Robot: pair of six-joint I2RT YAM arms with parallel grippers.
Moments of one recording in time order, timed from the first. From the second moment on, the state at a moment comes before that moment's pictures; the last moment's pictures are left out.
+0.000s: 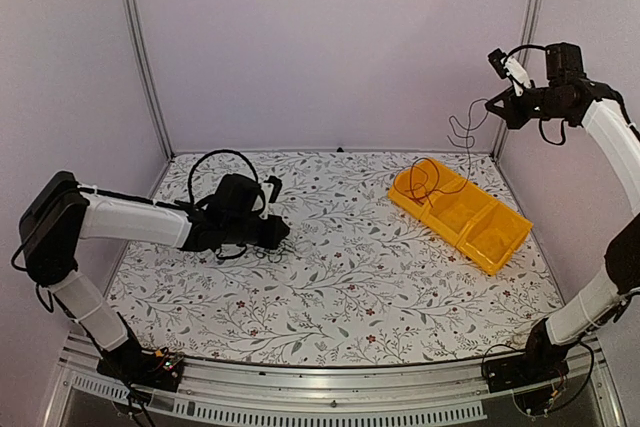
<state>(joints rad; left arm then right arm) -0.74 1.62 0.84 0.09 -0.04 -0.39 0.02 1.49 1.69 -0.75 -0.44 -0.48</state>
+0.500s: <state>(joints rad) -0.72 1.67 0.88 0.07 -0.02 -0.38 -0.03 1.51 1.53 -0.74 -0.38 -0.54</state>
